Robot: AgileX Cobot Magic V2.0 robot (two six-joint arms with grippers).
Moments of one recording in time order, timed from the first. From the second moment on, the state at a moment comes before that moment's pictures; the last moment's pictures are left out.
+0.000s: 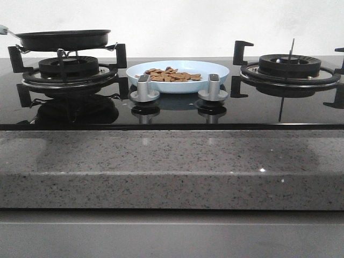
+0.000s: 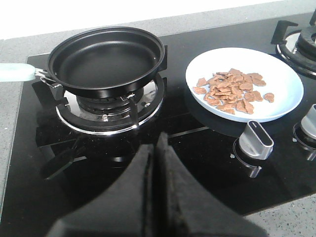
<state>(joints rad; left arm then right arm) -0.54 0.85 -0.76 0.56 0.45 -0.60 0.16 1.44 -1.90 0.09 1.27 0.00</state>
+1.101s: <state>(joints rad) -0.54 0.85 -0.76 0.56 0.45 -0.60 0.16 0.41 -0.72 -0.02 0.69 0.00</state>
